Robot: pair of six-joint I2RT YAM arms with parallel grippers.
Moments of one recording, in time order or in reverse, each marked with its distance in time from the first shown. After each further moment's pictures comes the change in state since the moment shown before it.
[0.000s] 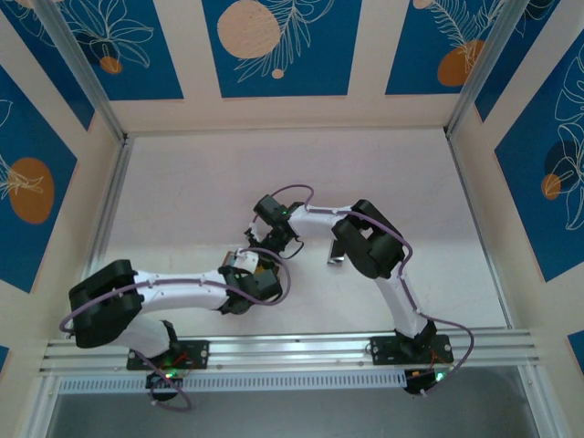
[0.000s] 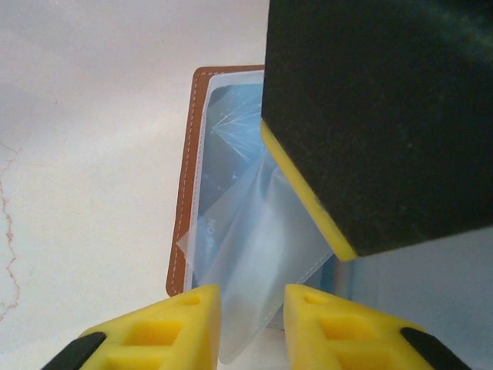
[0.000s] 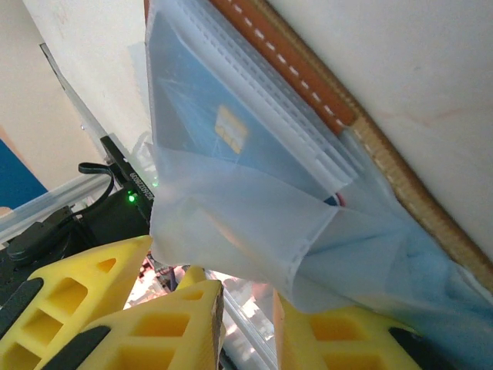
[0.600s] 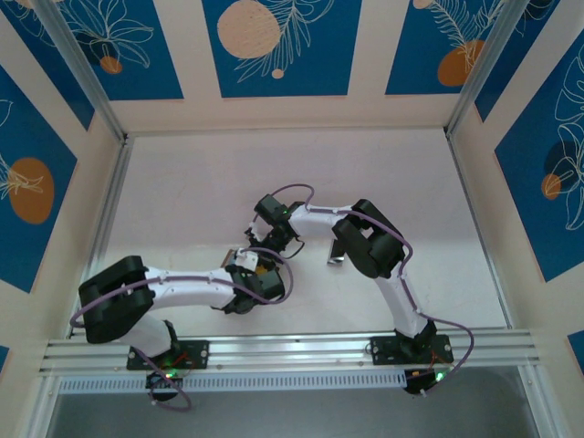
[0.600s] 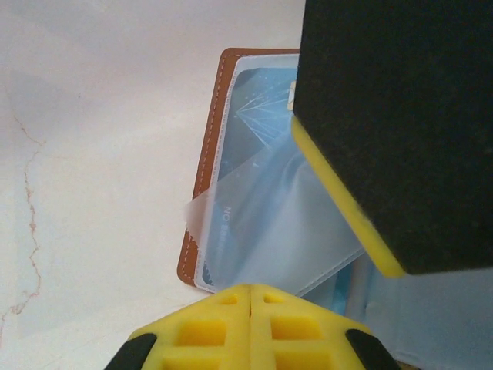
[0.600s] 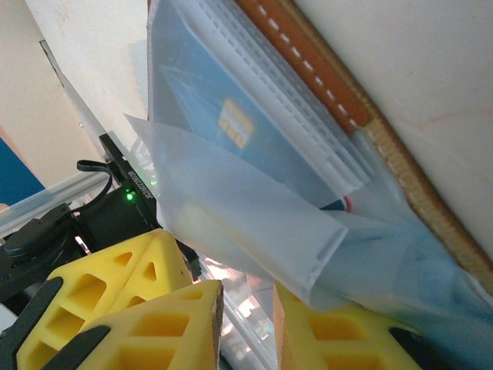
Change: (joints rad) left arm 0.000 0.059 0.031 -0.052 -0.033 -0.051; right arm -0.003 -0.001 0.000 -0.007 0.001 -0.026
